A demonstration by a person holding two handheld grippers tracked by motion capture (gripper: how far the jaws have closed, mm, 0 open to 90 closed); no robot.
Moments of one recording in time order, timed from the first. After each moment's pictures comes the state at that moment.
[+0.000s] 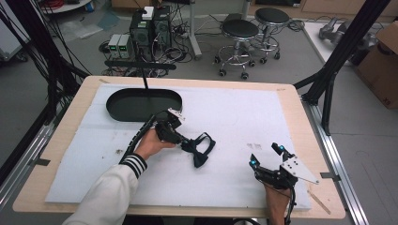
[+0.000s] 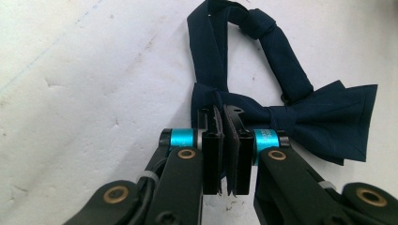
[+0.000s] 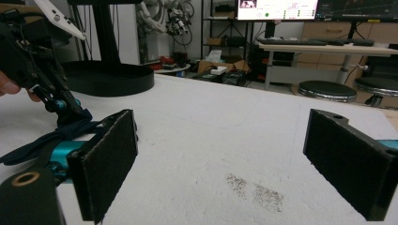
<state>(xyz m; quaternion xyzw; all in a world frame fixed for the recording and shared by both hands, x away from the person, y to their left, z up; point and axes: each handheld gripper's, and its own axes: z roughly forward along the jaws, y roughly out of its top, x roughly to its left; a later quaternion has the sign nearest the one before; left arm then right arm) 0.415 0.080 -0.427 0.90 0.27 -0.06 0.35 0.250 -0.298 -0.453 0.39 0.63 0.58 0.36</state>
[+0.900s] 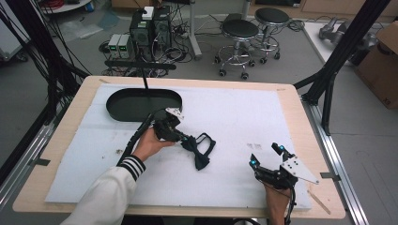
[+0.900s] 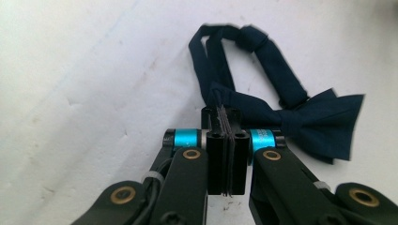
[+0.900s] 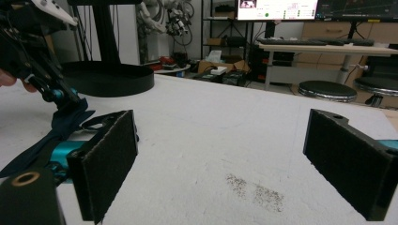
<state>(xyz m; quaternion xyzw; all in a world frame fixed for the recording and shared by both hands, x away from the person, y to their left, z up) 0.406 0.084 -0.408 0.89 0.25 -0.02 0.38 0.250 -0.298 -0.453 0.39 0.63 0.58 0.35</state>
